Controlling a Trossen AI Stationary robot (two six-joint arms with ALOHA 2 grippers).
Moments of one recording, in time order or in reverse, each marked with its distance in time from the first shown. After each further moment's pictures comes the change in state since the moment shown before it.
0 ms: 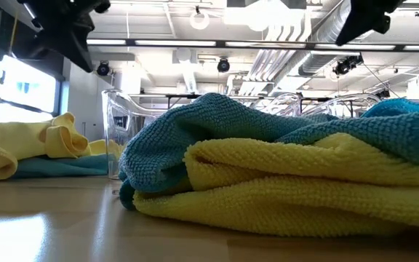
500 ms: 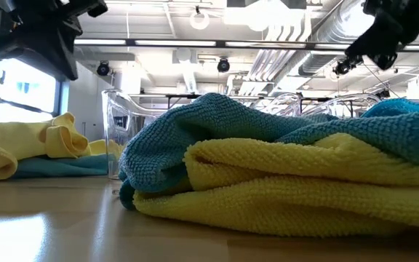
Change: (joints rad) left arm -0.281 0.161 0.000 -0.027 -0.092 -0.442; right arm -0.110 -0.478 -0.501 0.505 -0.297 -0.170
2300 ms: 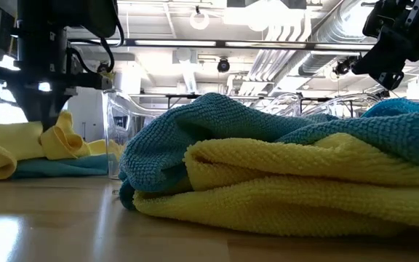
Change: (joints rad) left arm 0.102 0.365 -0.002 -0.103 0.176 -0.101; right arm -0.027 -0.034 -0.087 0.011 -0.108 0.095
